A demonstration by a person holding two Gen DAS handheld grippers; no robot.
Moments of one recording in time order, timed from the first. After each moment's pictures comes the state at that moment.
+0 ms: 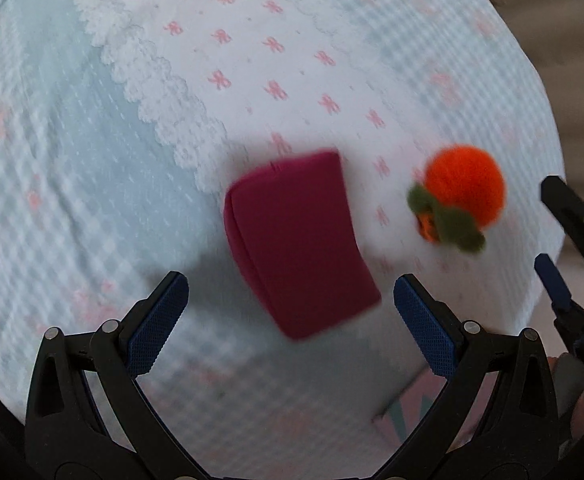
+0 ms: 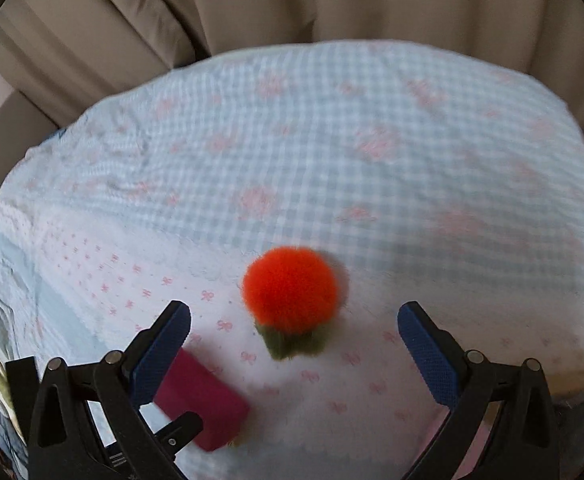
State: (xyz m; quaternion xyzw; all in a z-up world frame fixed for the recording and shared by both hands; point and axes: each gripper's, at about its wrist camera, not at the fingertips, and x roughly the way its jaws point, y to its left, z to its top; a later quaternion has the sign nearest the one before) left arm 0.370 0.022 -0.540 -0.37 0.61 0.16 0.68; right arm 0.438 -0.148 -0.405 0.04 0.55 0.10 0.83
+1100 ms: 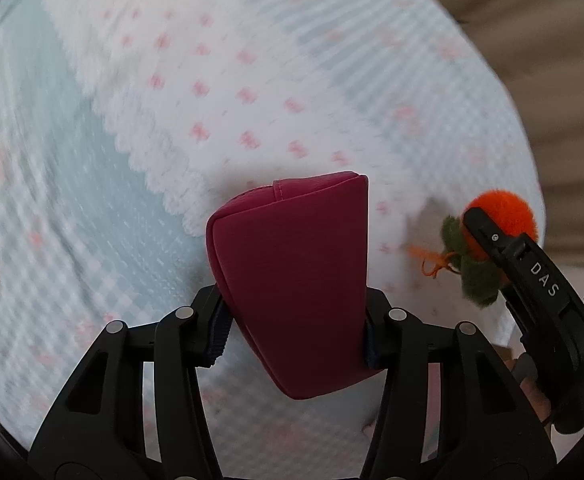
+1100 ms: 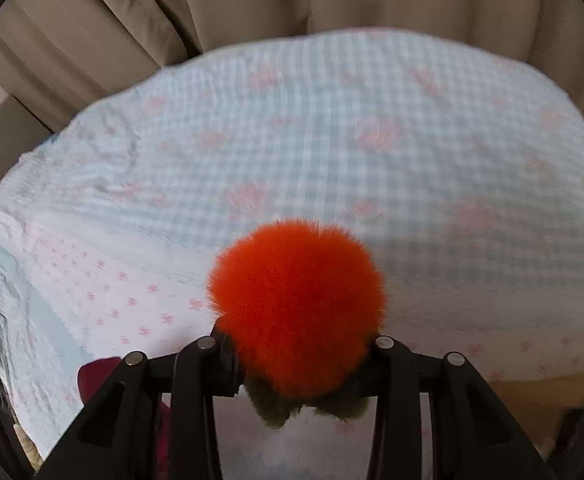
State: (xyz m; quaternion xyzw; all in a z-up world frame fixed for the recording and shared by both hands) left arm 0.364 0.035 -0.497 -0.36 0.57 0.12 0.73; right arm 0.431 -0.148 -0.413 0.05 0.53 0.09 0.84
